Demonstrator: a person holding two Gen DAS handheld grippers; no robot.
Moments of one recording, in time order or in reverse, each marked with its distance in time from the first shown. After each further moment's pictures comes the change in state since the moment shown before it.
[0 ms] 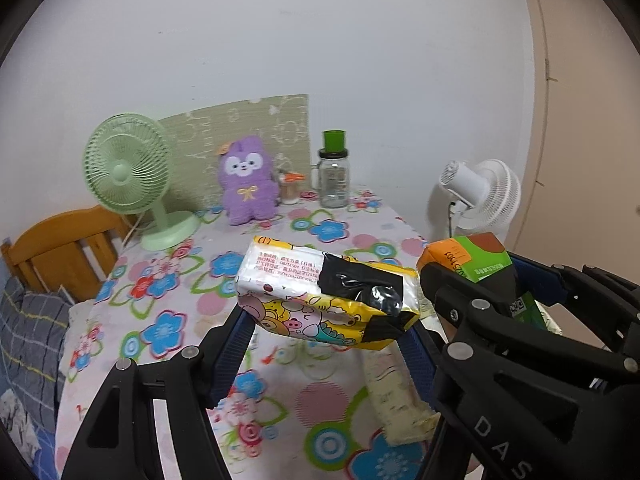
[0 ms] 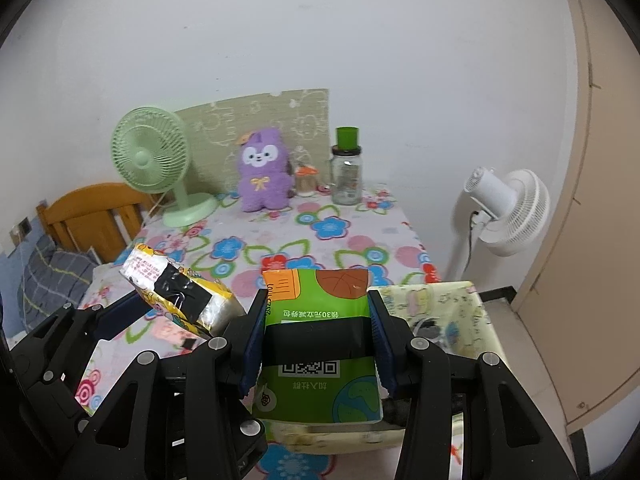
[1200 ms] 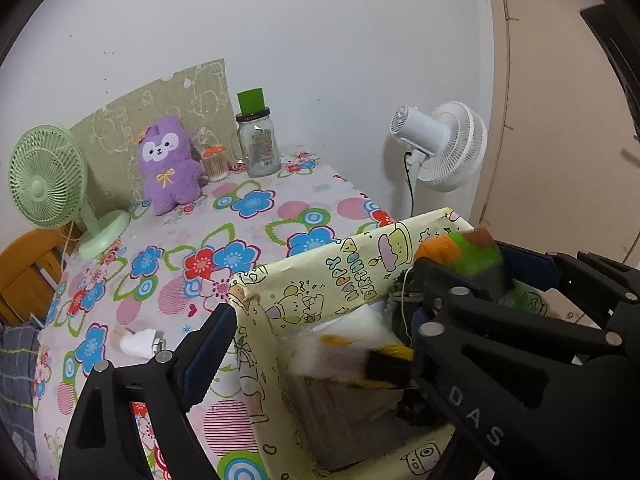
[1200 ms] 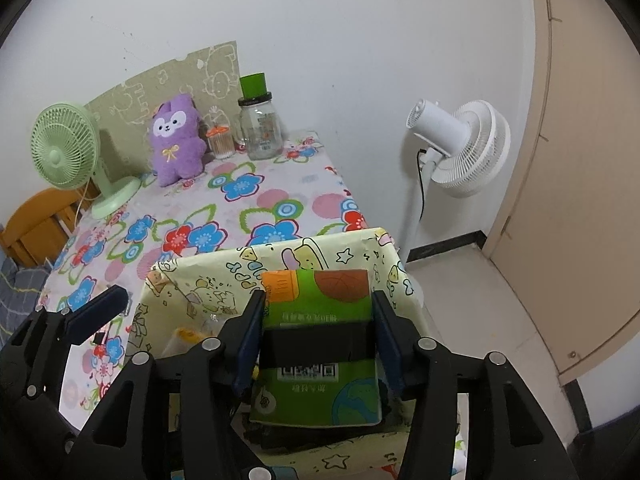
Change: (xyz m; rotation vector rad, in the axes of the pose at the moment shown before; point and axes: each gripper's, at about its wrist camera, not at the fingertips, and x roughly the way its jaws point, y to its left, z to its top) left arm 0.073 -0.082 -0.004 0.134 0.128 -0.094; right arm 0.065 -0.095 -0.023 0.133 0.148 -0.112
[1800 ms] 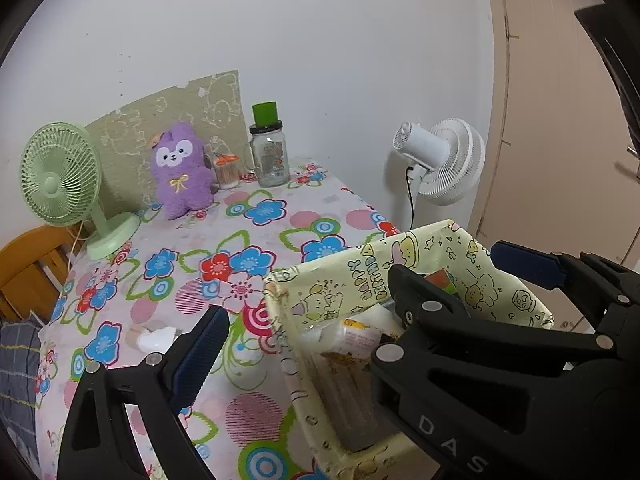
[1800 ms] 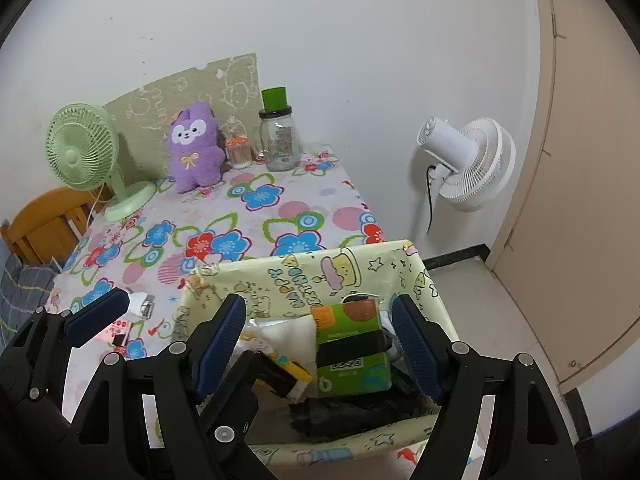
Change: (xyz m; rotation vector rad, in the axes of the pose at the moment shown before) left arm -0.028 0.022 -0.006 -0.024 -0.050 -0.004; right arm -0.024 0.030 -0.001 -0.026 -0.048 0.006
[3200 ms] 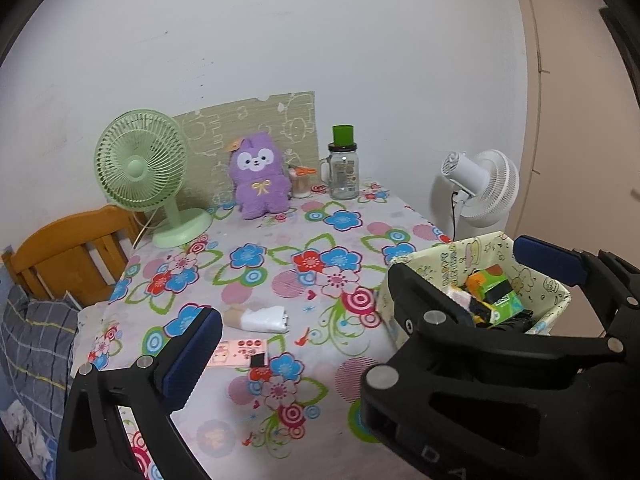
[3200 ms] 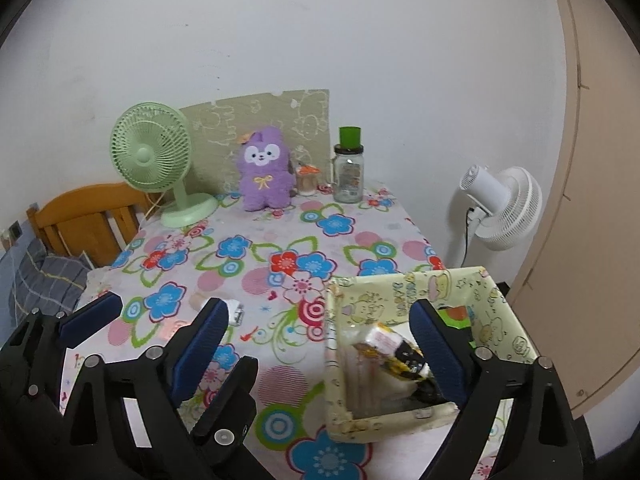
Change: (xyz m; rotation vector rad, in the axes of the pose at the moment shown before) left arm -0.074 0.093 -0.035 -0.074 -0.077 0.102; right arm -0.062 0.110 -0.014 -0.093 -0.123 0.069
